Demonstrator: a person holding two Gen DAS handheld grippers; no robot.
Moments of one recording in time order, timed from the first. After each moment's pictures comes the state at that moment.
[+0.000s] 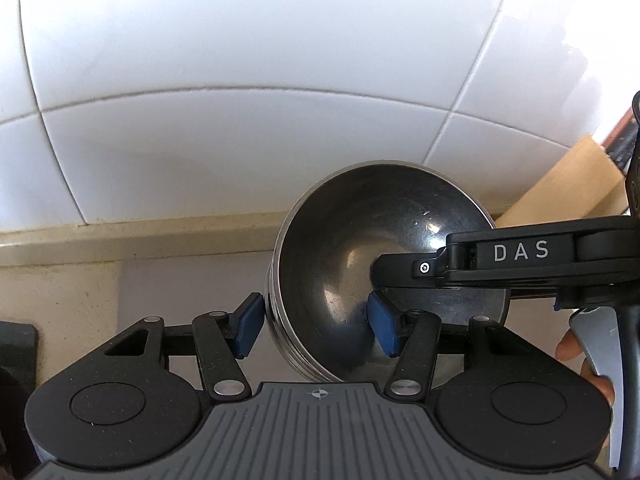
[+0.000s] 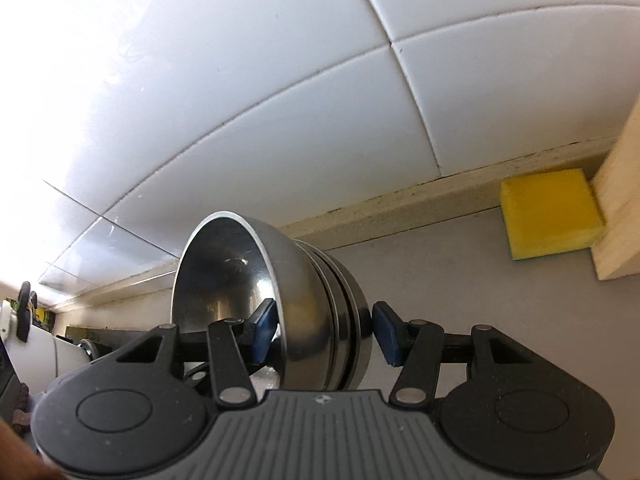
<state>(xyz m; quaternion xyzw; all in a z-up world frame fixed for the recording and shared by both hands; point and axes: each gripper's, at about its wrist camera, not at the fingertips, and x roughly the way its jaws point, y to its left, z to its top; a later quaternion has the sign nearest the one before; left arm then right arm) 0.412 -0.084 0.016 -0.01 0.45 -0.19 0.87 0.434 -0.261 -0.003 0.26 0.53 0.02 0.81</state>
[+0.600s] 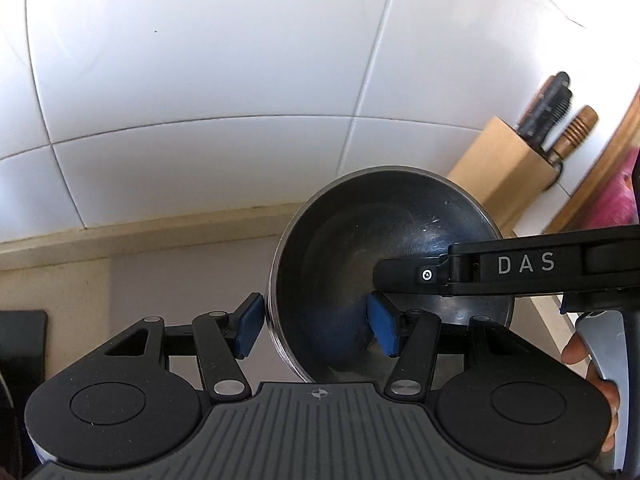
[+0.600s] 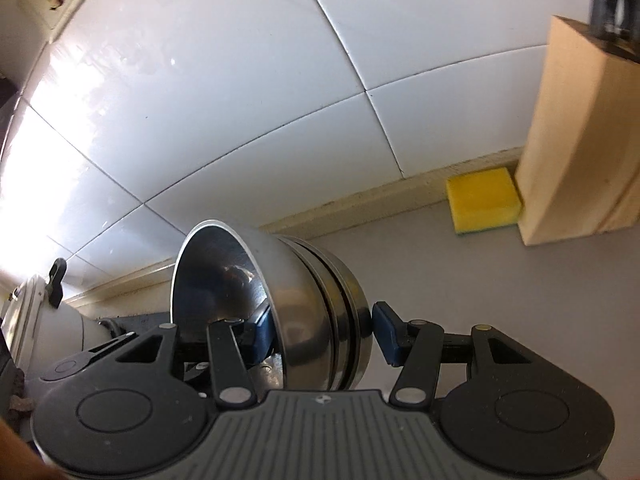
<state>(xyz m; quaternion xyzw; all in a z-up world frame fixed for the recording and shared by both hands) 0.331 -0.107 0.062 0.01 0.42 -0.22 0.88 0.349 -0.270 0.058 0.25 0.50 0.00 0.83</state>
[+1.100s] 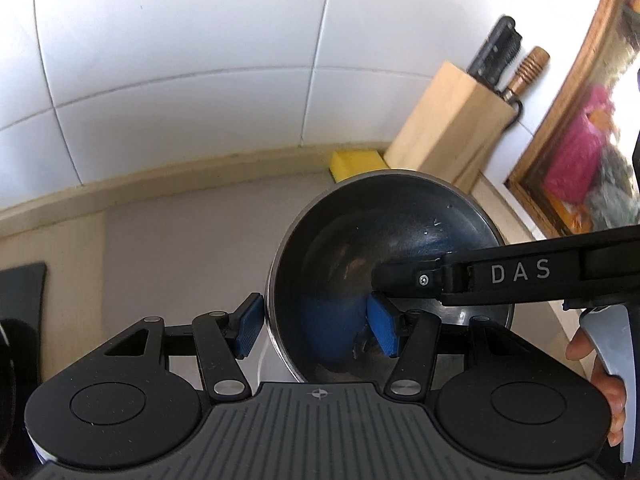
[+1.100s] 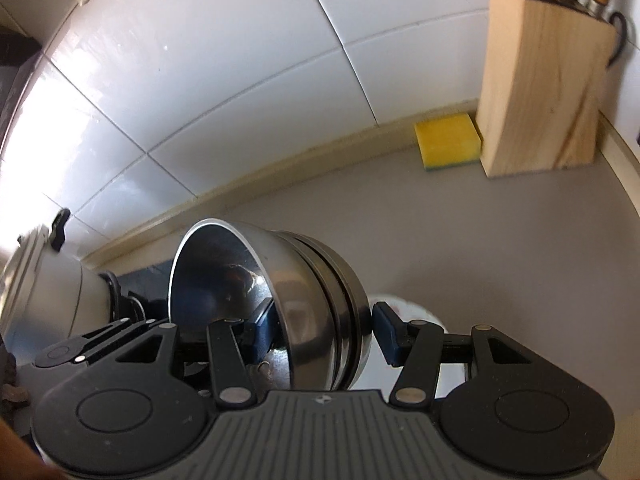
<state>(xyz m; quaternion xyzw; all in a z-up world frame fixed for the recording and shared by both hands) 0.259 -0.110 0.052 0.04 0.44 -0.24 0.86 0.273 -0.256 0.054 0.24 0.52 -0.01 0.82</state>
